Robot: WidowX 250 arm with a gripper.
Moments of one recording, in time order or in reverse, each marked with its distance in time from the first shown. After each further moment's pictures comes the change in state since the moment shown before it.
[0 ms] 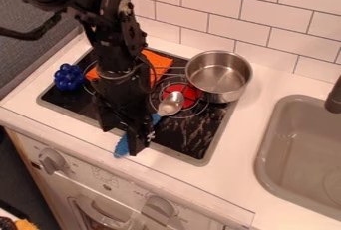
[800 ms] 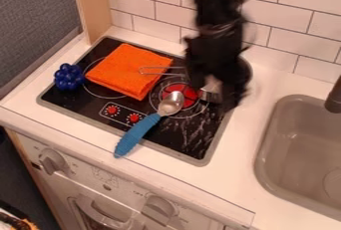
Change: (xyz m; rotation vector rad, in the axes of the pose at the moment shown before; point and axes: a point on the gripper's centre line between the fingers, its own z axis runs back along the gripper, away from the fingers) arm 0.122 -0.066 0.038 -0.019 -0.156 -0.171
